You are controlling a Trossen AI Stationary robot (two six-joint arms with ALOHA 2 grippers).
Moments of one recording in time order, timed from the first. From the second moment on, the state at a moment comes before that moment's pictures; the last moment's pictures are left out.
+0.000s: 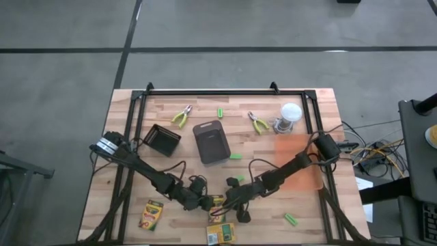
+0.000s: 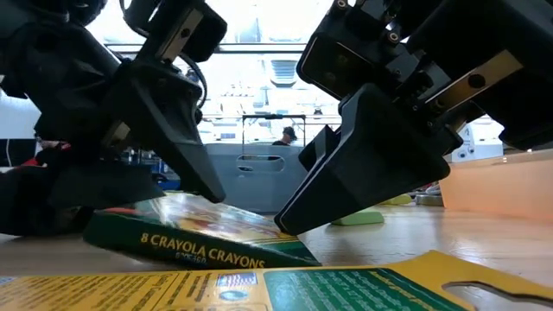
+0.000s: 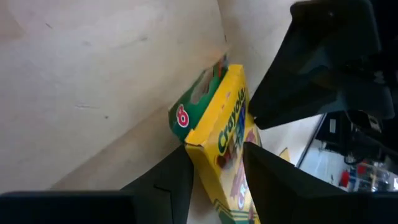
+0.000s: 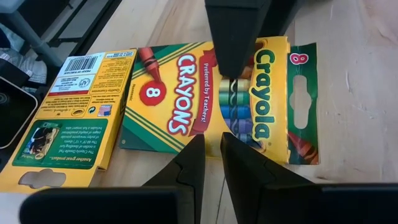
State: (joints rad) left arm -0.54 1.88 0.85 0.35 -0.21 -1.67; right arm 0.44 2.10 0.97 0.44 0.00 0.33
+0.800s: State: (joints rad) left arm -0.54 1.87 0.85 0.32 -0.20 -1.58; right arm 0.44 2.10 0.97 0.44 0.00 0.33
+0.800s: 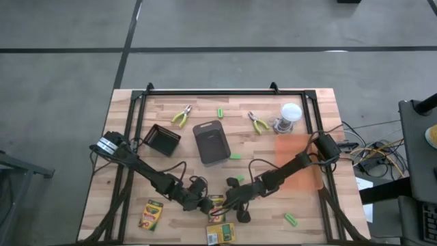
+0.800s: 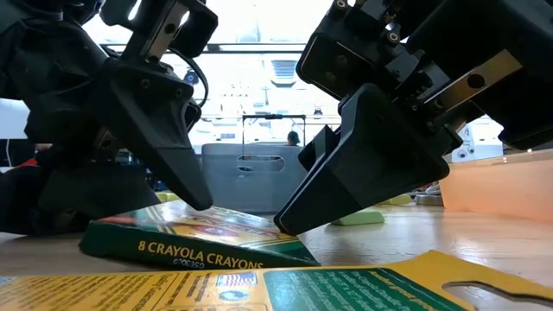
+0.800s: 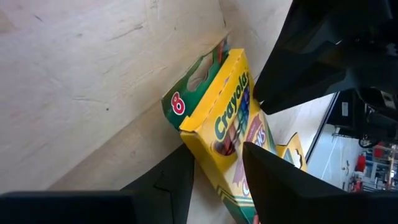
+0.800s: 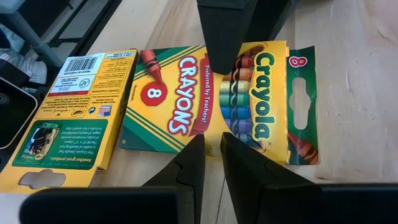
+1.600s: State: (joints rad) left arm -0.54 1.88 0.86 0.32 -0.21 -1.53; right arm 0.44 2.10 0.97 0.45 0.00 0.30
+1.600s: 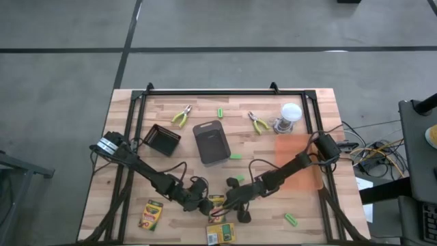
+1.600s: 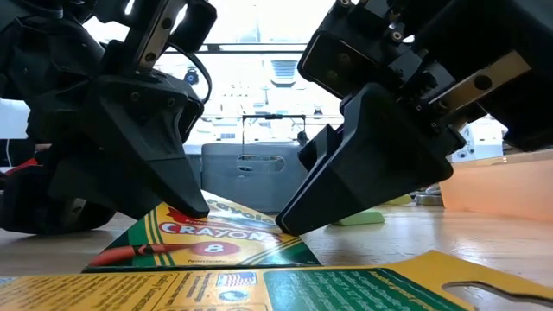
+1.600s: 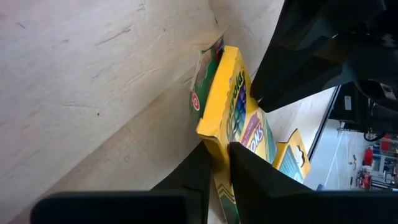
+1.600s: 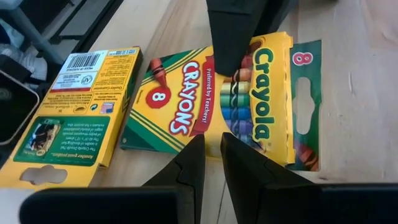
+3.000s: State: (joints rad) left arm -0.53 1.66 0.86 -0.01 -0.39 -1.36; right arm 0.52 1.76 0.93 0.23 0.11 0.05
